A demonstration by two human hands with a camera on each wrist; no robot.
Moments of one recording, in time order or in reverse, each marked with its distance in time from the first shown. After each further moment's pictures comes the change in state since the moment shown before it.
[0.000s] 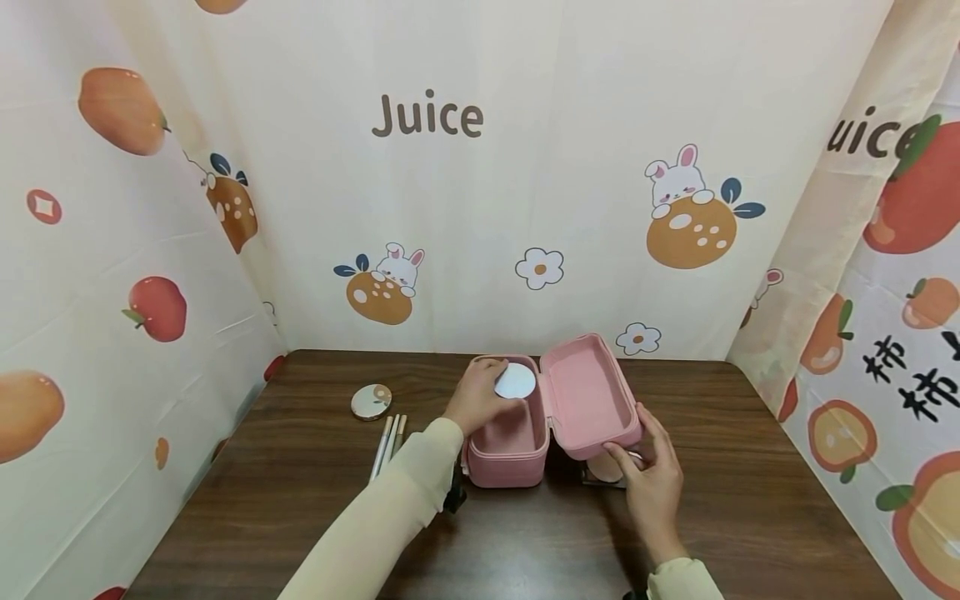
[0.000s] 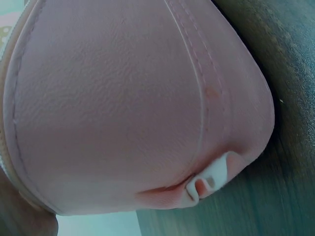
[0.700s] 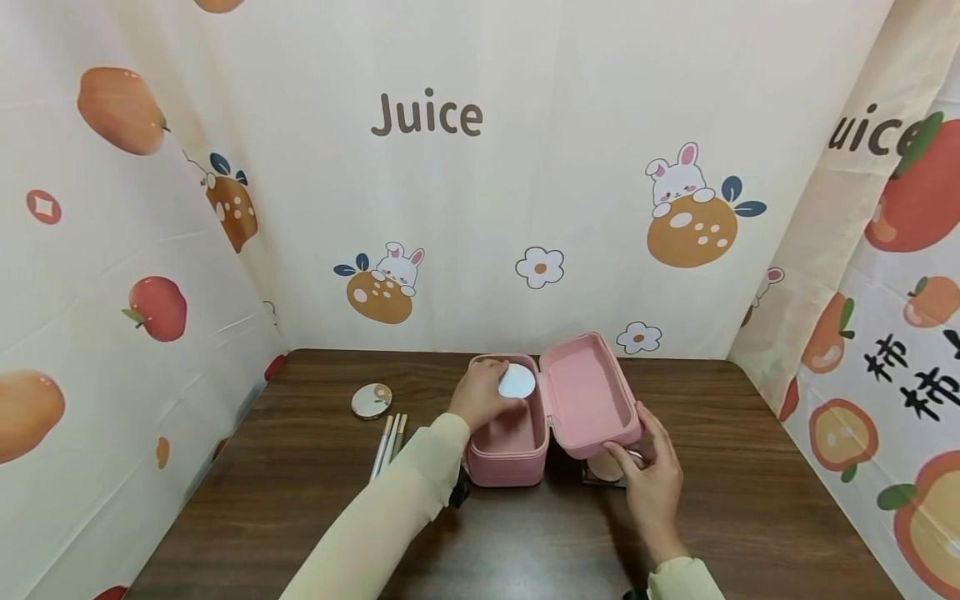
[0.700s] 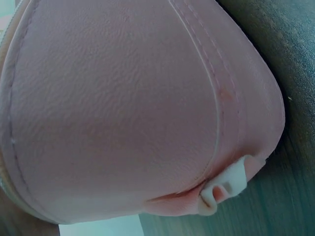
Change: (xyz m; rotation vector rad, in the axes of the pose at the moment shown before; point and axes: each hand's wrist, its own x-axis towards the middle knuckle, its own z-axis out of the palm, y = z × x) left_hand 0.004 0.004 0.002 0.093 -0.013 -0.027; right_hand 0.000 0.000 0.000 0.035 -0.006 -0.010
